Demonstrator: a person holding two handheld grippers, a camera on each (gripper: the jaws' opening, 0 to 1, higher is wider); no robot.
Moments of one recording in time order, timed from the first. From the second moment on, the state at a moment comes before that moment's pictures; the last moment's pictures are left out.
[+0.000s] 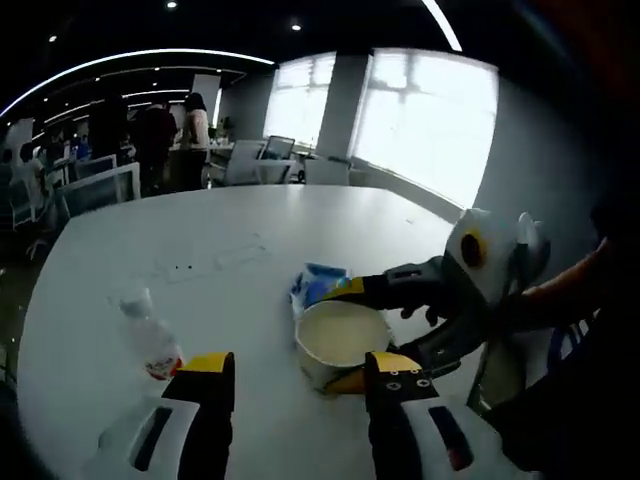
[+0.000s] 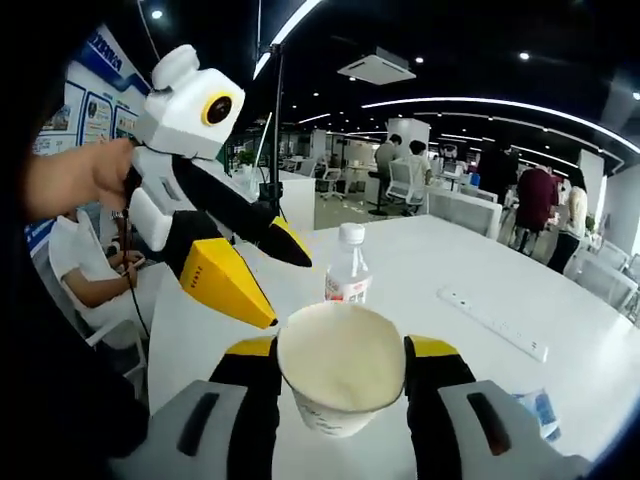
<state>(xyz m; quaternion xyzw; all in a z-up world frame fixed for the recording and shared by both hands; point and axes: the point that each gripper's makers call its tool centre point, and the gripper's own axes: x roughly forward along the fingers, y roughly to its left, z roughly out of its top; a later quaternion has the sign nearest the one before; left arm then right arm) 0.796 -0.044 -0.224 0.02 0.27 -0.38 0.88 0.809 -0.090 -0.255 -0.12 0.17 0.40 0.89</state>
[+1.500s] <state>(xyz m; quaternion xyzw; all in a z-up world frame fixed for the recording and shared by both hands) 0.763 -0.024 -0.230 0.03 0.24 -0.40 0.88 0.922 -0.048 -0.318 -0.10 0.21 0.34 0.91</state>
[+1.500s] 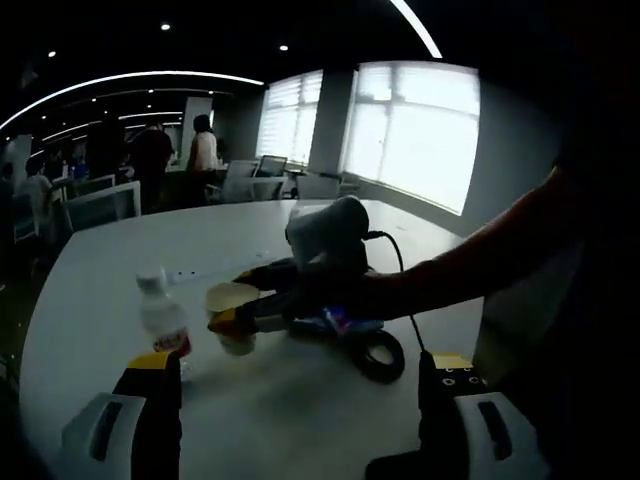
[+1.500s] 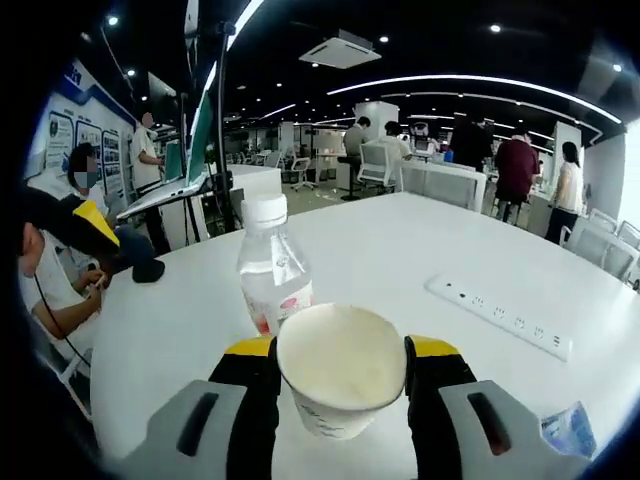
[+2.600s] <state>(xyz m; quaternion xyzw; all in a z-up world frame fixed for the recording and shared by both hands) 0.766 -0.010 -0.244 0.04 0.26 -0.41 0.87 0.920 -0.036 -0.355 -0.12 0.24 0.34 0.90</state>
